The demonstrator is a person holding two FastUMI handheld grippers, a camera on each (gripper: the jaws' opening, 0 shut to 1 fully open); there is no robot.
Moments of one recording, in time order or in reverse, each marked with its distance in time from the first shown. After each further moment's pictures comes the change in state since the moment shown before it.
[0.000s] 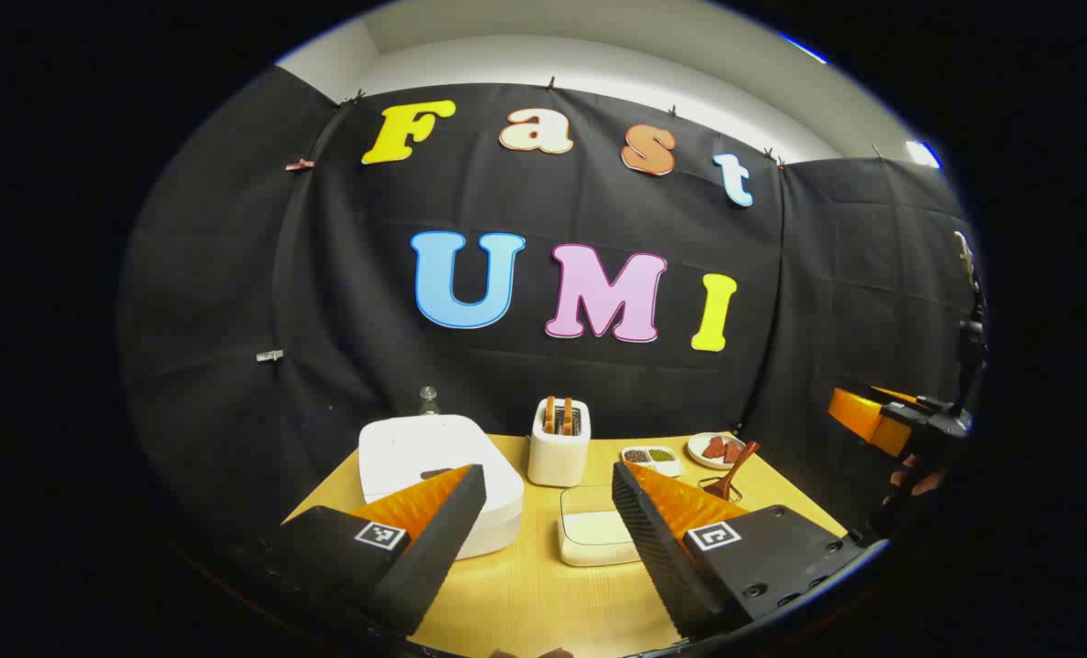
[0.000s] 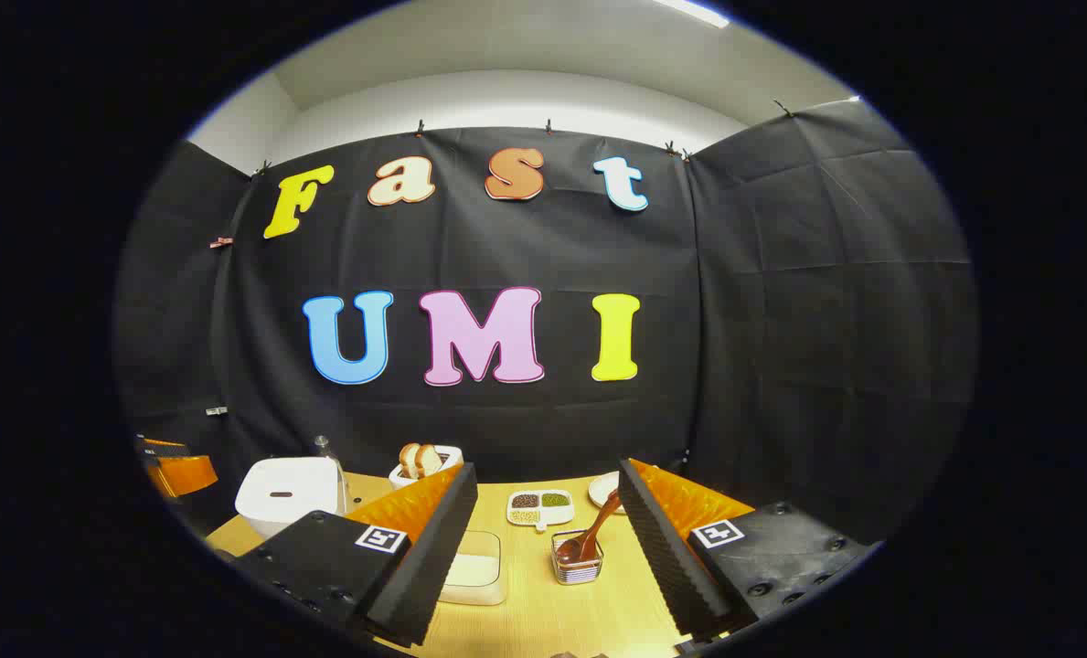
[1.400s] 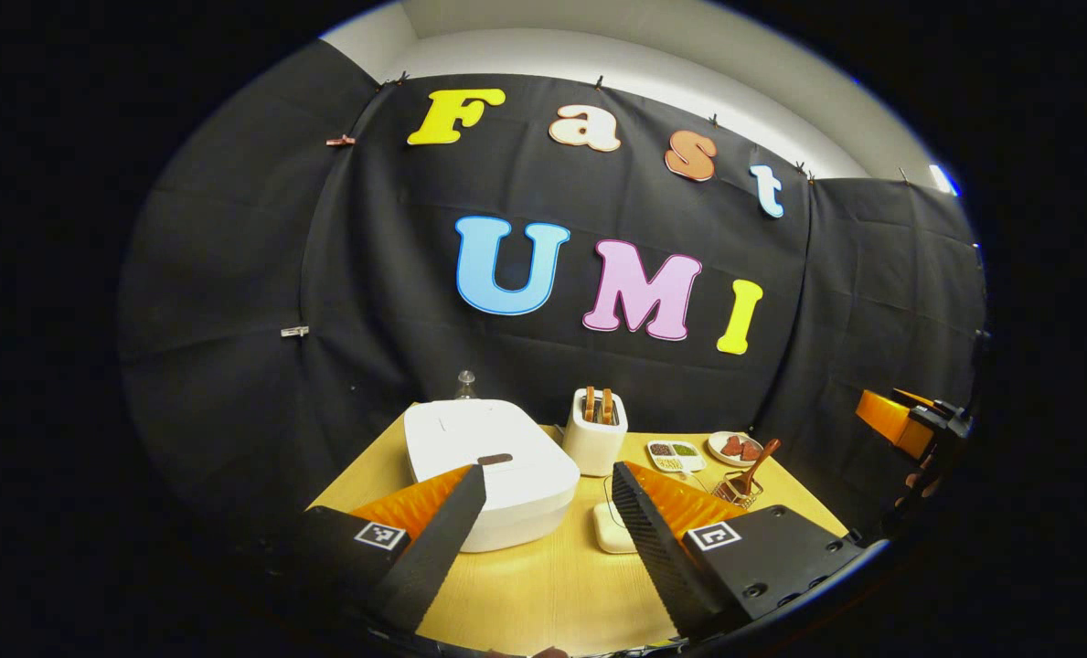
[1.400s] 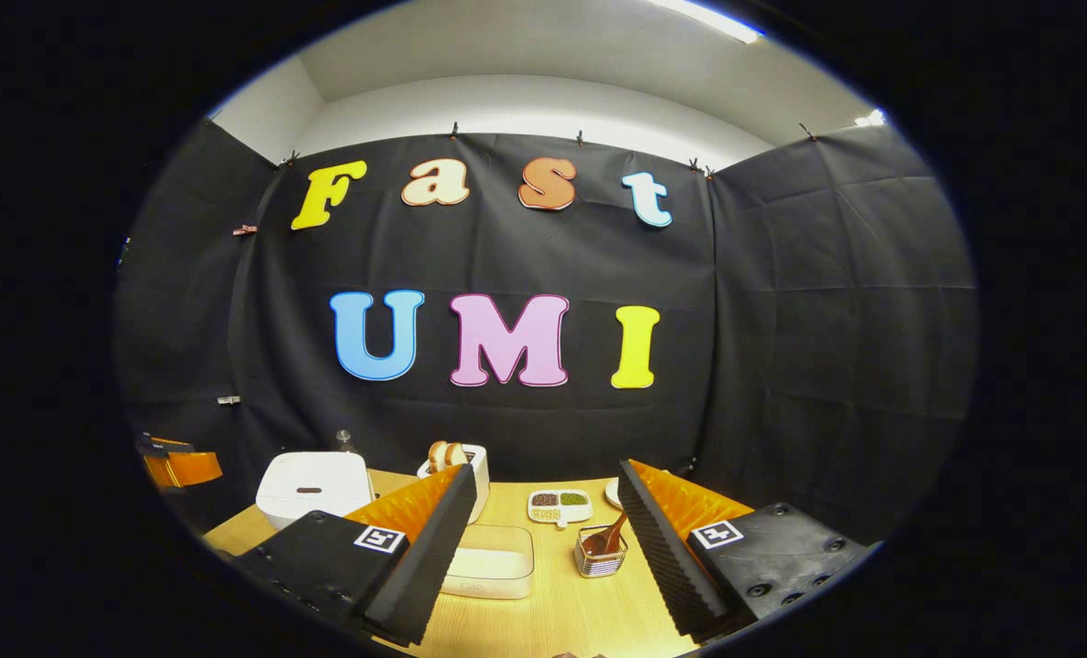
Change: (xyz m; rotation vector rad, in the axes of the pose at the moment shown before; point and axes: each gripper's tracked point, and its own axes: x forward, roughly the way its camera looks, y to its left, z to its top) left arm -0.015 0.087 -0.013 -0.089 0.022 0.034; right arm -0.031 0.058 0.005 -0.051 -0.008 0.027
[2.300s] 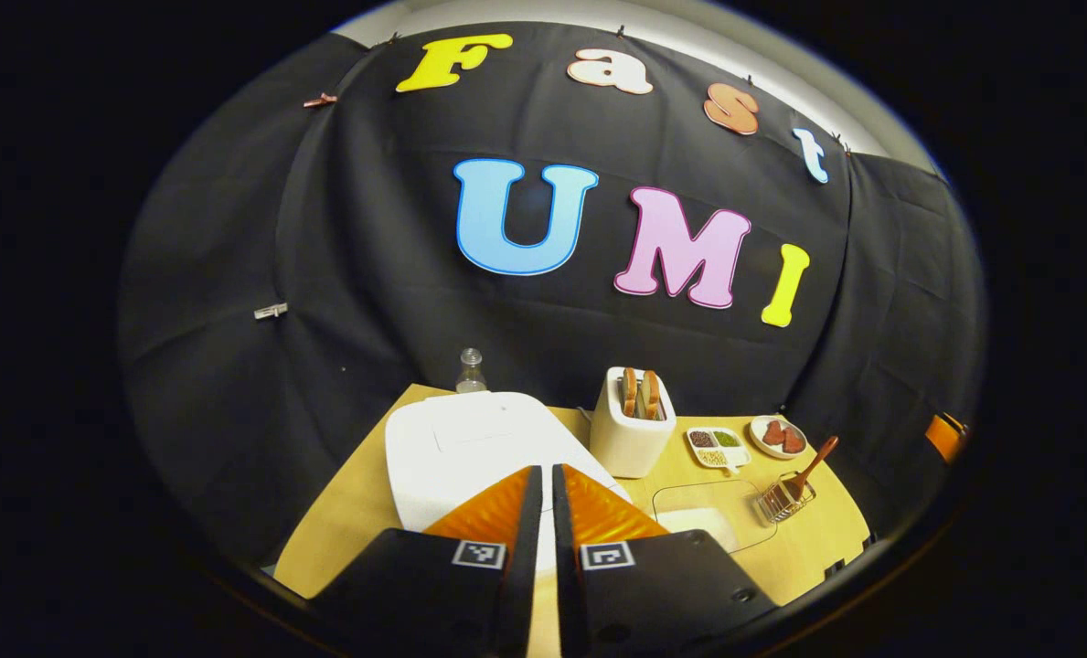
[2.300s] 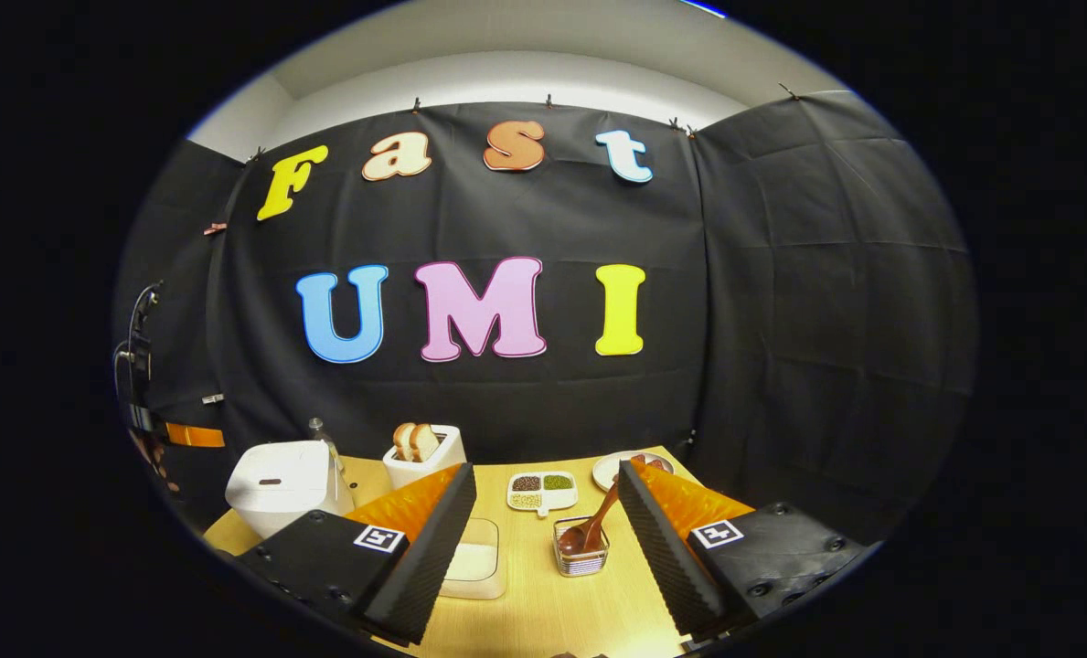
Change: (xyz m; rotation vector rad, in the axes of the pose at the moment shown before) left arm 0.161 0.050 -0.015 -0.023 0.166 0.051; right arm 0.064 -0.066 -0.048 0.050 0.105 -0.009
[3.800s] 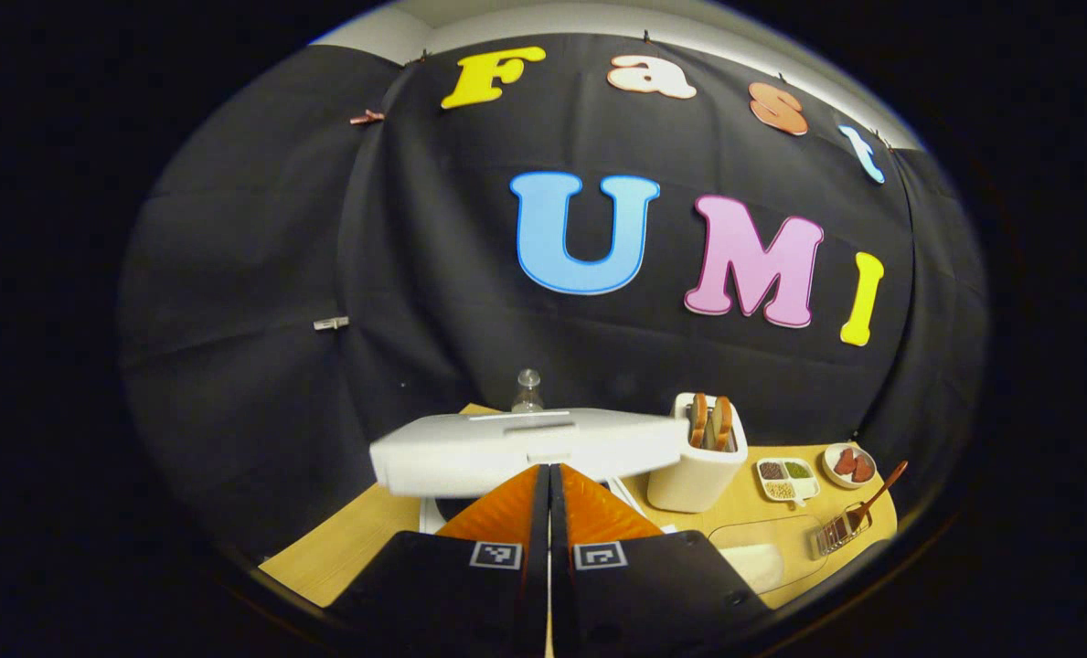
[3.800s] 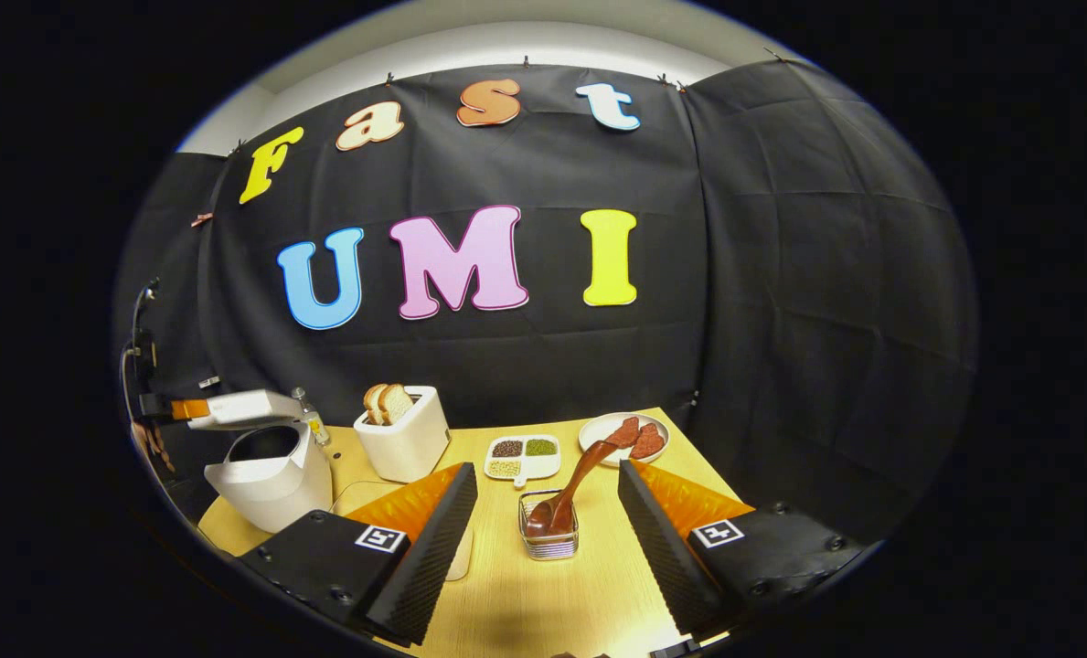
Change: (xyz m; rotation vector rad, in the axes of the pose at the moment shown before) left arm 0.003 -0.009 0.021 -0.016 -0.169 0.226; right arm 0.052 -0.062 -0.060 0.034 0.138 0.049
